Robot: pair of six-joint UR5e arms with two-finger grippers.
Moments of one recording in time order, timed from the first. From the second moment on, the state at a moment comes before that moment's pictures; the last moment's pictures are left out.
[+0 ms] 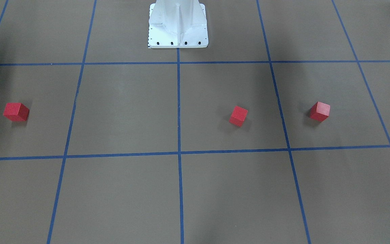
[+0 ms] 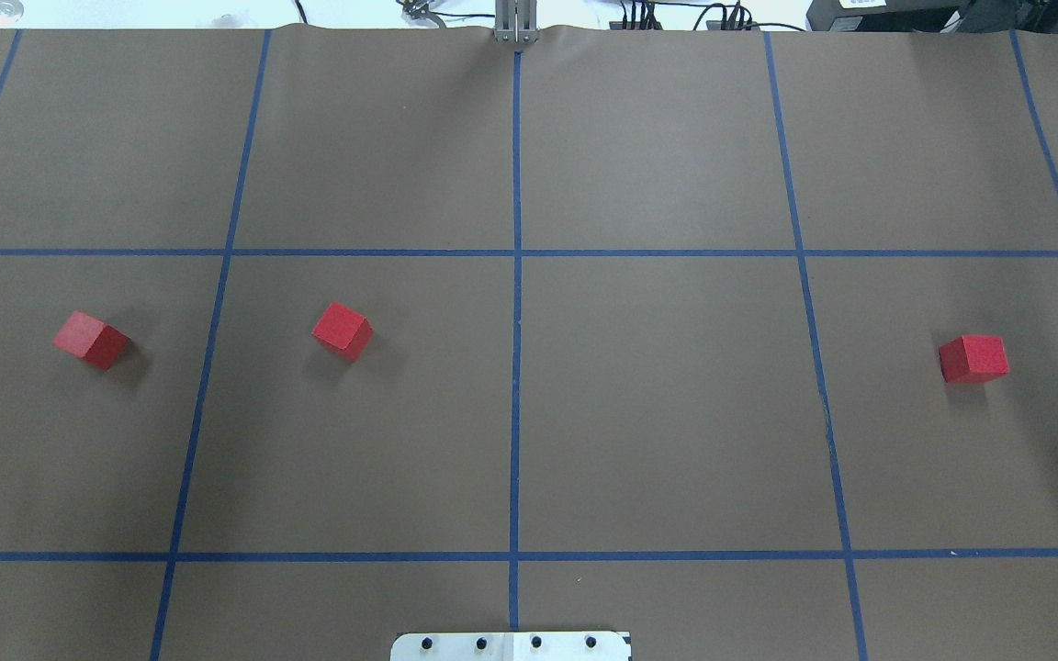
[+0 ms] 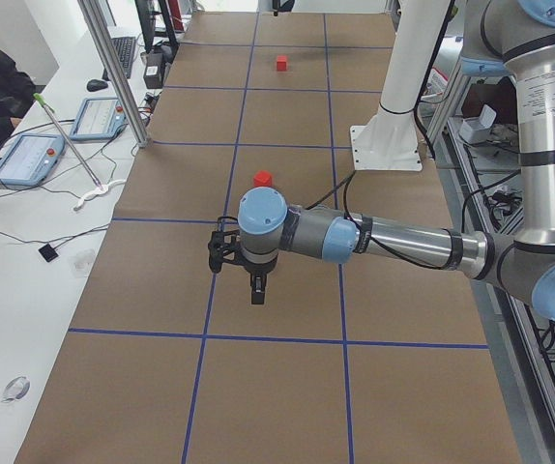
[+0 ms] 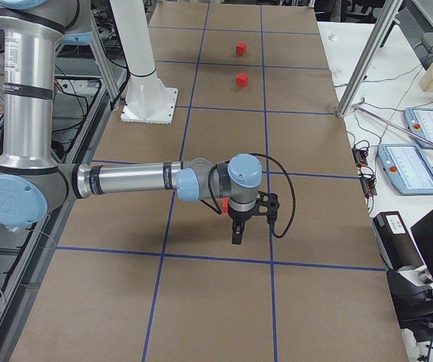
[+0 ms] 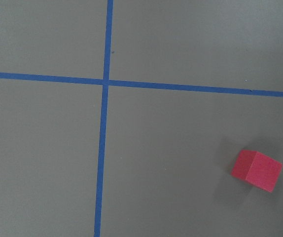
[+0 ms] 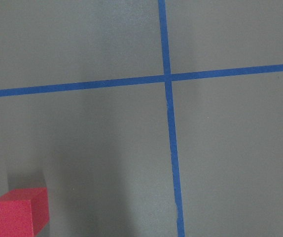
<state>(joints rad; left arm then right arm) -1.53 -1.40 -1.89 -1.63 -2.45 -0.23 1.46 -1.67 1.77 -1.53 2.34 0.27</state>
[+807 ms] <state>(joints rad) -1.53 -1.40 -1.89 -1.63 -2.46 -0.24 1.46 -1.67 1.76 -1.53 2.42 0.27</state>
